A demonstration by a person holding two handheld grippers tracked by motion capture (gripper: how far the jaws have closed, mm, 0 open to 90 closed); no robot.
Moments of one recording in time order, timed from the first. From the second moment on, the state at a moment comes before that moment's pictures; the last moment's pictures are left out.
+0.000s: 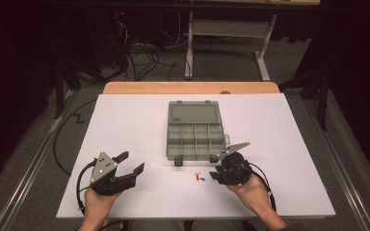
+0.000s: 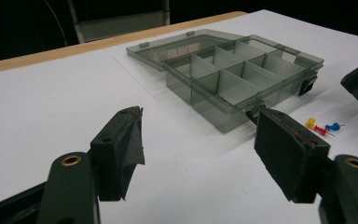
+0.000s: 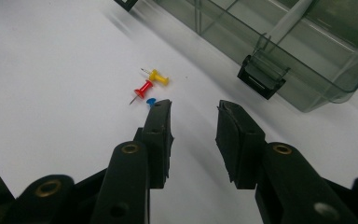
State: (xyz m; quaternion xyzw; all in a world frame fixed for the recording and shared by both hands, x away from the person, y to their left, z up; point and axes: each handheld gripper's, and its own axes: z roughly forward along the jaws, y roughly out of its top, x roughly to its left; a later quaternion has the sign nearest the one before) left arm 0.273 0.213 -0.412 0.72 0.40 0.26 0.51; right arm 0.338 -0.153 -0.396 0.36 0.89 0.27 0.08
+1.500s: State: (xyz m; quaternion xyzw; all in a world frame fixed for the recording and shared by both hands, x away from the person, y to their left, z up) left arm 0.274 0.212 -0.412 0.72 0.40 0.26 0.51; right arm 0.351 -0.109 -0.409 0.34 0.92 0.19 0.04
